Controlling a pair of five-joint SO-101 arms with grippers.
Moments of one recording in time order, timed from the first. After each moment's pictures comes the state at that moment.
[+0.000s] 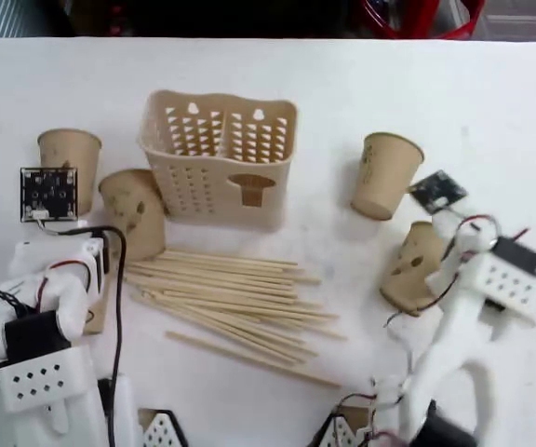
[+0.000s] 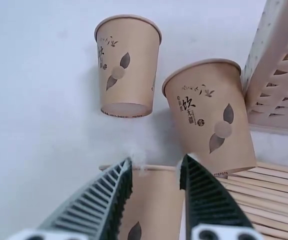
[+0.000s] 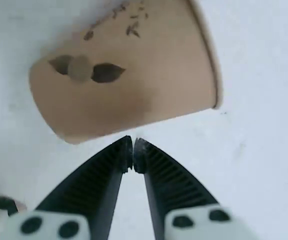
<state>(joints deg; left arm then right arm) -23.6 -67.4 62.2 59.7 -13.8 26.8 -28.4 42.4 70.3 59.6</state>
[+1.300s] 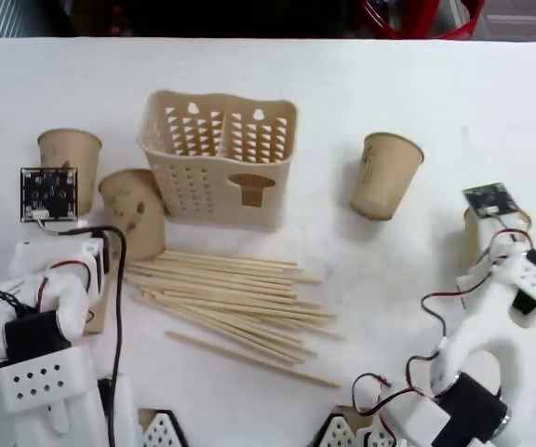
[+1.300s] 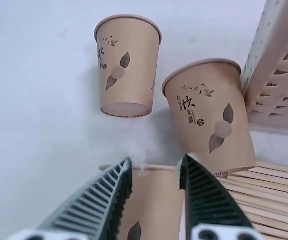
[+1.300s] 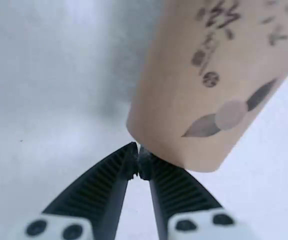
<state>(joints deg) -23.6 -67.4 62.2 59.7 -13.8 37.8 -14.4 41.5 56.4 53.8</state>
